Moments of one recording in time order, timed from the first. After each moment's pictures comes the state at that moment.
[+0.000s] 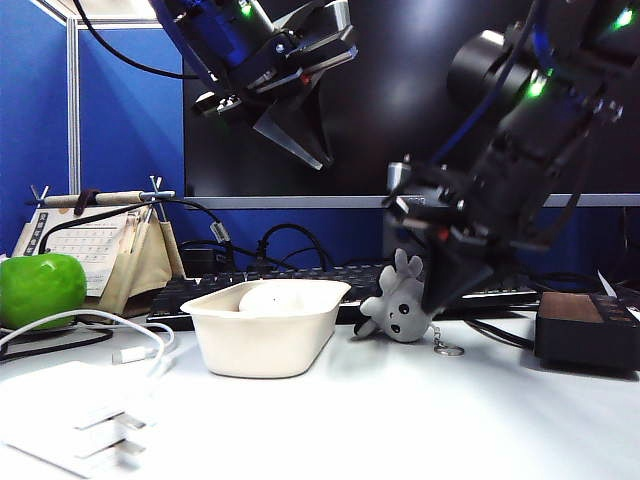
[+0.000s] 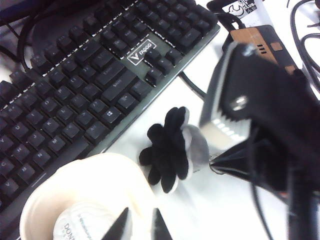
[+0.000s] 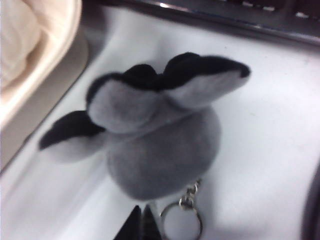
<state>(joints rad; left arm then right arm) -0.69 1.60 1.26 -0.32 0.07 0.03 0.46 1.63 0.93 -0.22 -0.15 0.05</state>
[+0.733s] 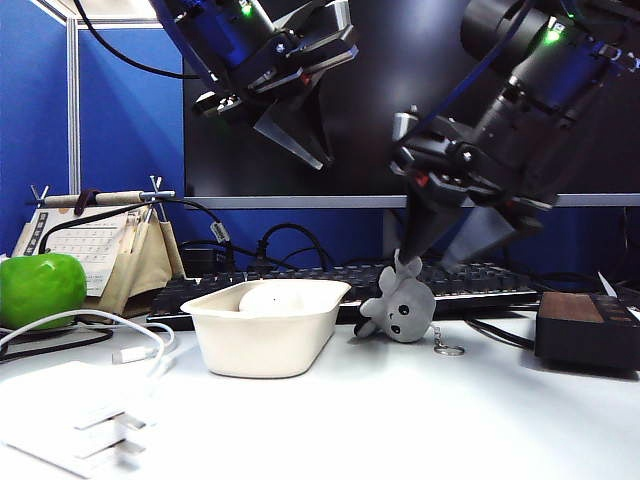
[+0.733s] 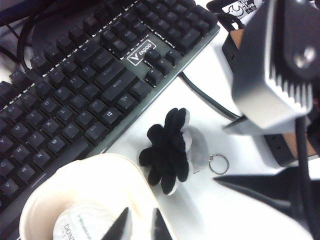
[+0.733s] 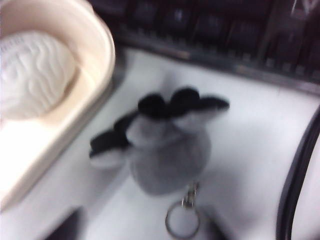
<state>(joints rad) -0.69 1.60 1.26 -0.32 0.07 0.03 0.46 1.53 0.94 -0.23 -0.15 0.04</state>
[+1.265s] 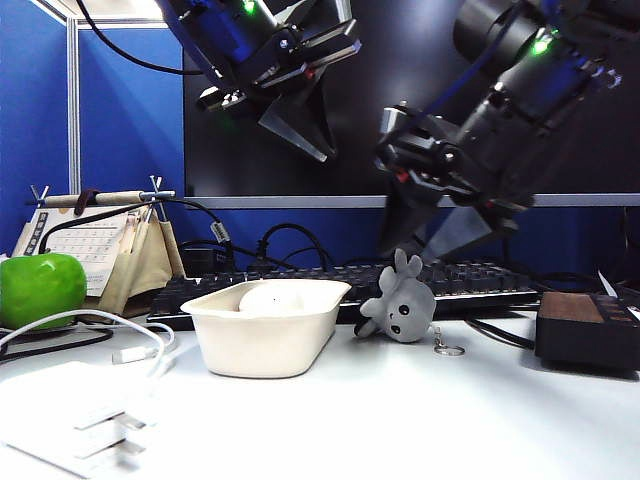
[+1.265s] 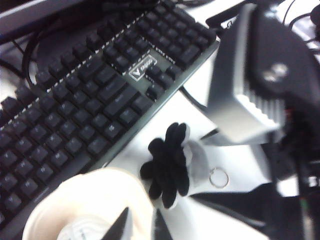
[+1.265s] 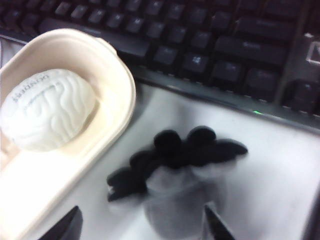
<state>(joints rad) -0.69 1.60 1.26 -0.27 0.07 0.03 0.46 1.57 0.95 -0.13 -0.21 0.05</state>
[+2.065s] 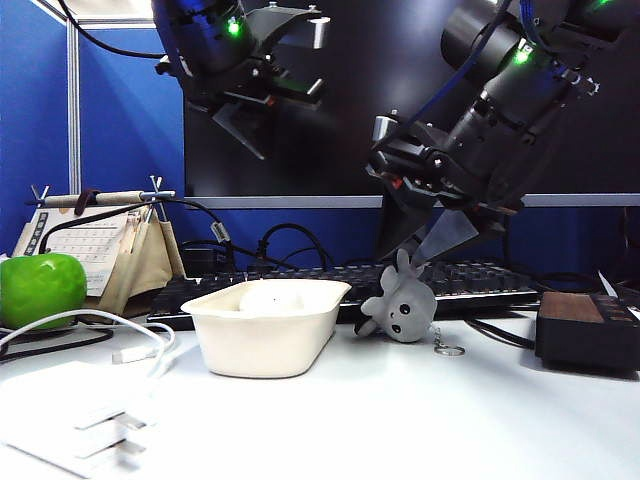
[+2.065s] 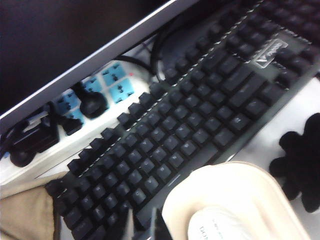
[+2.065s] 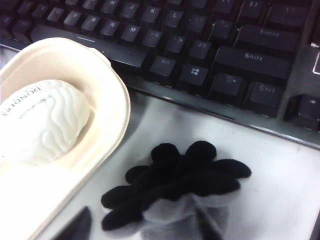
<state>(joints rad) -0.69 1.60 1.26 -0.26 -0.33 0.21 0.46 1.62 1.01 -0.16 -0.20 0.05</state>
